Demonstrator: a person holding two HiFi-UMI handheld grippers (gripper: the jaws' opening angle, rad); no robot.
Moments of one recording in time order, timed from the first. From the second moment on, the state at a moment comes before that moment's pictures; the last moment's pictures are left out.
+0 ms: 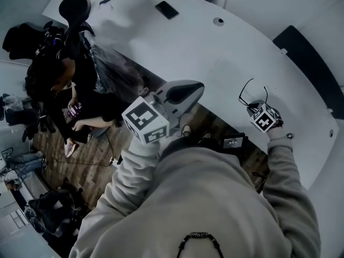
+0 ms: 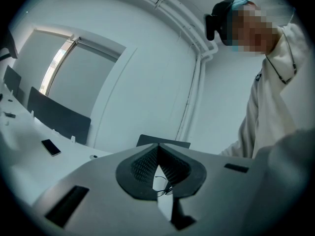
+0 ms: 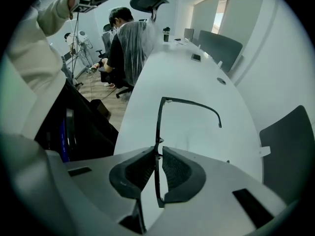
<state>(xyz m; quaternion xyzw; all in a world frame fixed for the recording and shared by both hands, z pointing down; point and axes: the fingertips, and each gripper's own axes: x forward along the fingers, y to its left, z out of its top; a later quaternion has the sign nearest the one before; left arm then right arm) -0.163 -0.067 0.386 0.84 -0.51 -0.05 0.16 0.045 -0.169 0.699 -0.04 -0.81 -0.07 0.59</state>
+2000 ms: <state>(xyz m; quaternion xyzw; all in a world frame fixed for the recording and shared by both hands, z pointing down) 0.005 -0.113 0.286 0.96 -0.27 -0.02 0.00 0.103 -0.062 0.375 0.12 -0.95 0.09 0.27</state>
